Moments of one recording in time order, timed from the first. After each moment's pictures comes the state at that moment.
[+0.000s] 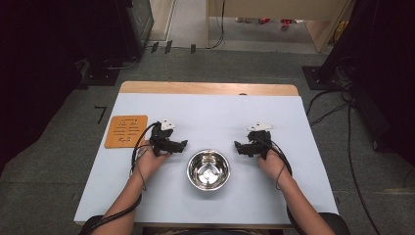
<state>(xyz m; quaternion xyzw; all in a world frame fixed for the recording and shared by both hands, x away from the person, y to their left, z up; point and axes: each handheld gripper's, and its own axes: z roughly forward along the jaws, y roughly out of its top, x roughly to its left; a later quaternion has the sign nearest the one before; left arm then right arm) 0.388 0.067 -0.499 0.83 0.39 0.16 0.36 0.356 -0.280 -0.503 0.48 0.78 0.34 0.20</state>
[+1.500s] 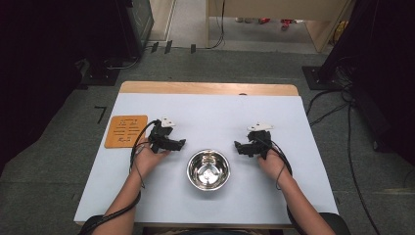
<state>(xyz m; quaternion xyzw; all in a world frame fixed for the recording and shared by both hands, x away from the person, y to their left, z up) 0.392 0.069 -0.489 0.85 0.39 0.15 0.33 0.356 -0.280 -0.503 0.48 0.78 0.34 0.20</state>
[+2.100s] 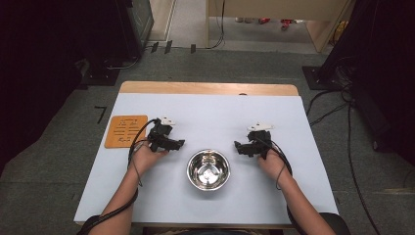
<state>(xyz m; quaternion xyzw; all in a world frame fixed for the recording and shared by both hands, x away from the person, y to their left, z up) 0.392 0.070 -0.481 0.86 0.39 0.12 0.31 0.356 -0.280 -0.503 0.48 0.78 0.34 0.20</state>
